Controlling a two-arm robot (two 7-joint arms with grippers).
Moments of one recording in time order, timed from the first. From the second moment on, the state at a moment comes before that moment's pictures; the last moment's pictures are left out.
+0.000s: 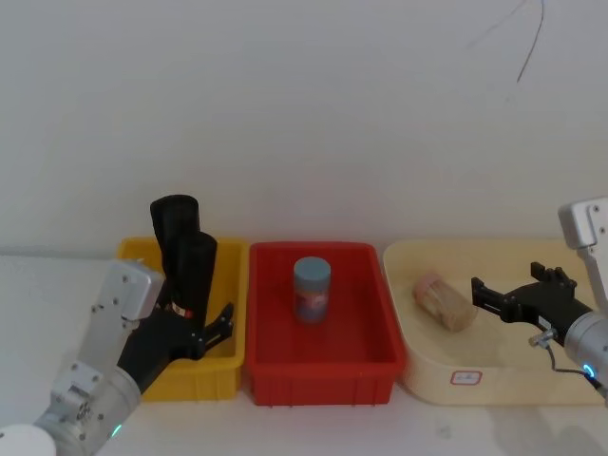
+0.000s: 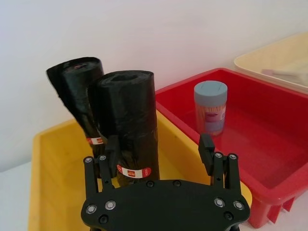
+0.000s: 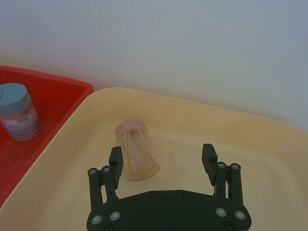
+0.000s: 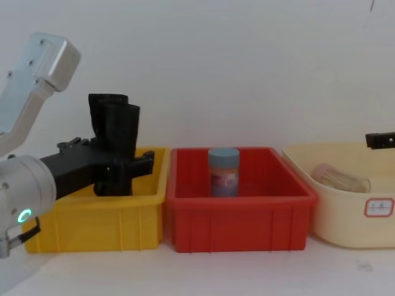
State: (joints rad) left arm -0.27 0.35 0.40 -1.51 -0.26 0.02 -0.10; right arm 0.38 0.39 -0.22 -1.50 0.25 0.43 0.16
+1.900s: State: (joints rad) left arm -0.32 0.25 0.38 -1.48 -0.17 0.04 -0.05; right arm 0.38 0.39 -0.22 -1.50 0.25 0.44 0.16
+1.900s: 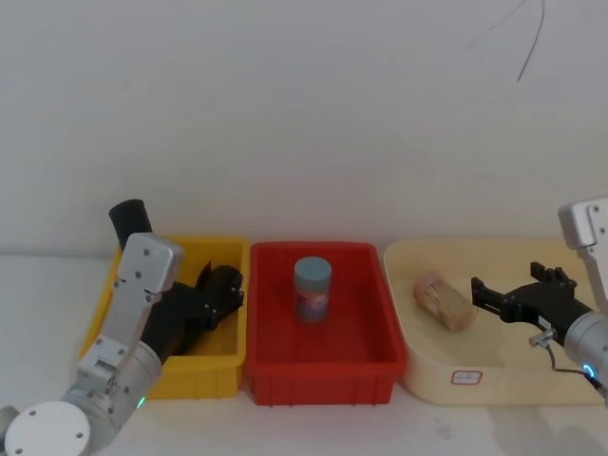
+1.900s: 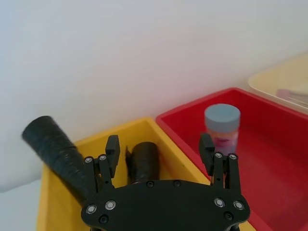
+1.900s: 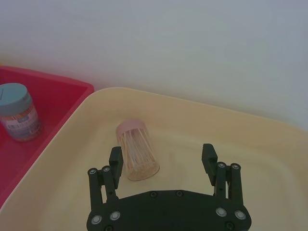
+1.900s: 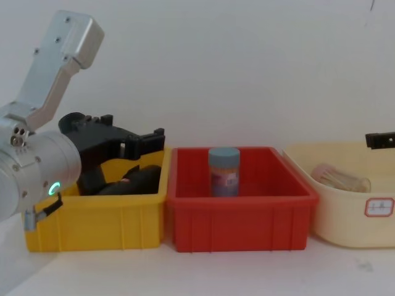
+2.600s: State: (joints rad) left arm -0.27 0.12 0.28 -1.46 -0.23 0.07 0.10; right arm 0.38 0.39 -0.22 -1.50 0.25 0.44 0.16
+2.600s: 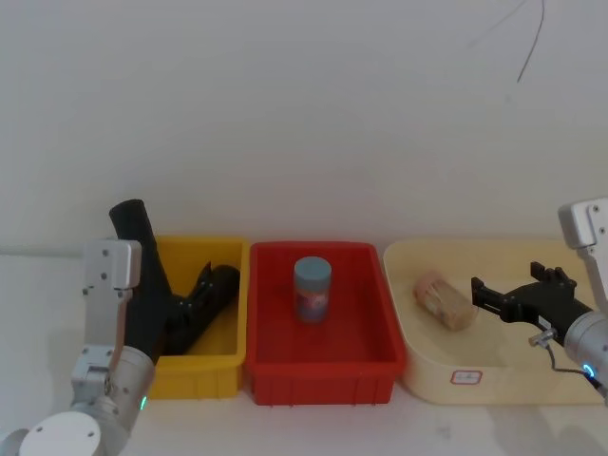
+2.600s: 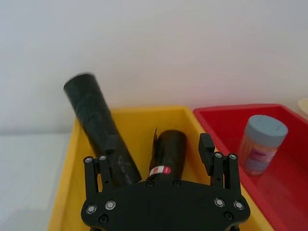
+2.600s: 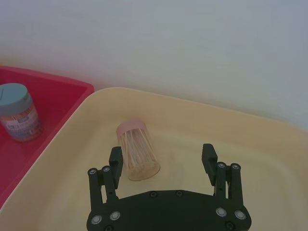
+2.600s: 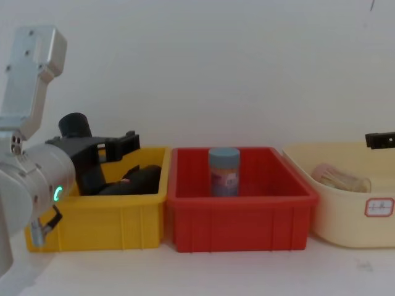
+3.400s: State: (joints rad) left arm -0.44 0.05 0.27 -1.34 -0.25 0.22 0.09; right arm 0.38 0.39 -0.22 -1.50 0.25 0.44 0.16
